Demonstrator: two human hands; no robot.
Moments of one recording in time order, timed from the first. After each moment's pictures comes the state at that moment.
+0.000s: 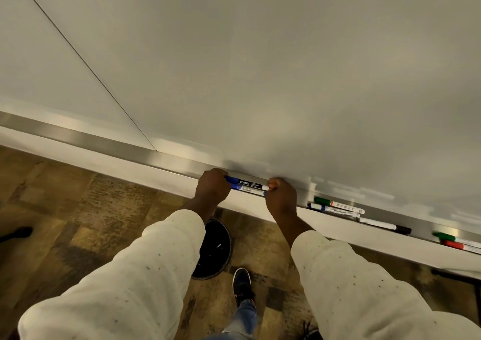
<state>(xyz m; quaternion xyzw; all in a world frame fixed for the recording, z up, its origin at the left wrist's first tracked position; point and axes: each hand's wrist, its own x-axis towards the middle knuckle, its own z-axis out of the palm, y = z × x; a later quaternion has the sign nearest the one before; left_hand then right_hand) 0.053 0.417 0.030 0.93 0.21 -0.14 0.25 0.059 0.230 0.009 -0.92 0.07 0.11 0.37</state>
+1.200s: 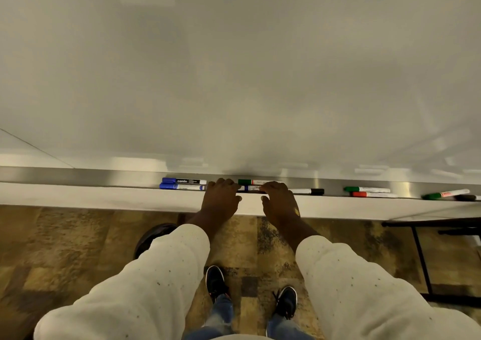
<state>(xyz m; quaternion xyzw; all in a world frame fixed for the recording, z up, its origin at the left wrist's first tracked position) 0.031 0.193 0.021 0.98 -0.11 -0.14 0.07 0.016 0.005 0.008 -0.97 -0.04 0.12 0.22</state>
